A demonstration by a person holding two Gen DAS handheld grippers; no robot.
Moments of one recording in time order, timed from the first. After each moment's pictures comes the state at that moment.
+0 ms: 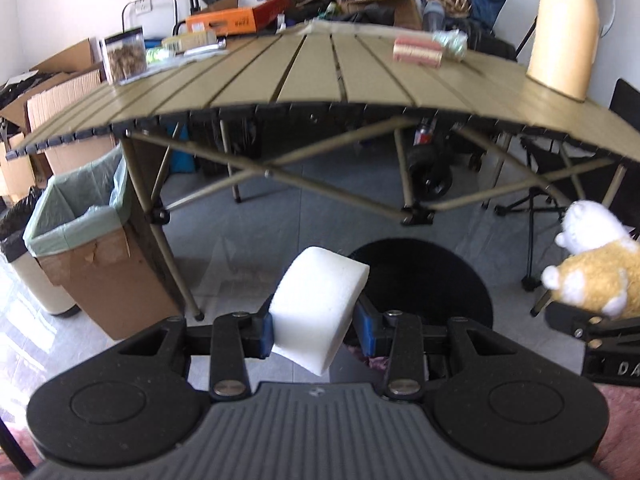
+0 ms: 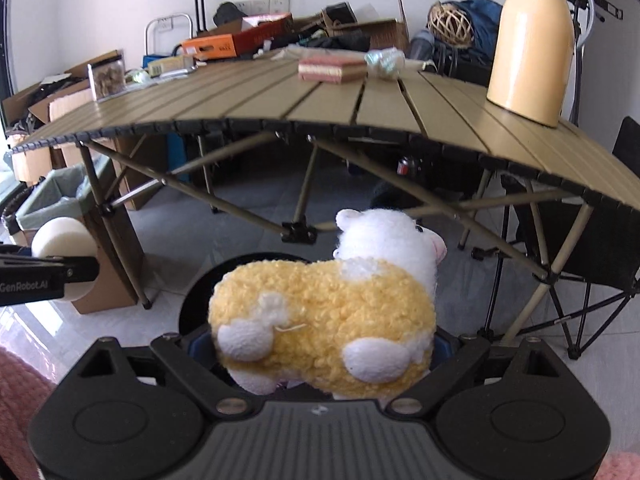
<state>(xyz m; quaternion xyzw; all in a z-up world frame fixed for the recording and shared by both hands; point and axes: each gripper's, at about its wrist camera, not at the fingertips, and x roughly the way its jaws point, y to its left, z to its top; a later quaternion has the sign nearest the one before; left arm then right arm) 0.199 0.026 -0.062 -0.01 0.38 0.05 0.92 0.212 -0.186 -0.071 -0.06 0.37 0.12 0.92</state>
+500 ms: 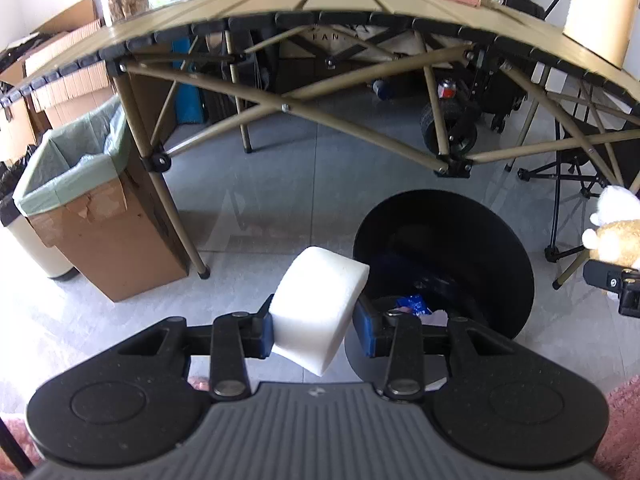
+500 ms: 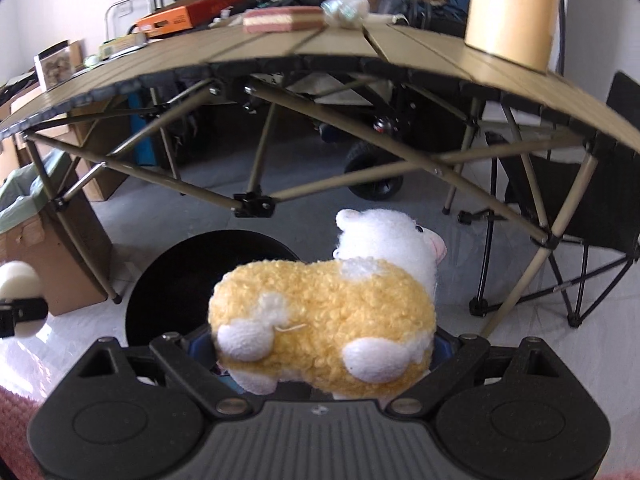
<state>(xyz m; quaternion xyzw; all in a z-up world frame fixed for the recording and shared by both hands) 0.227 0.045 -0.105 -0.02 0.45 0.07 0.89 0.262 -0.206 -0.112 -0.03 0.41 0.08 0.91</state>
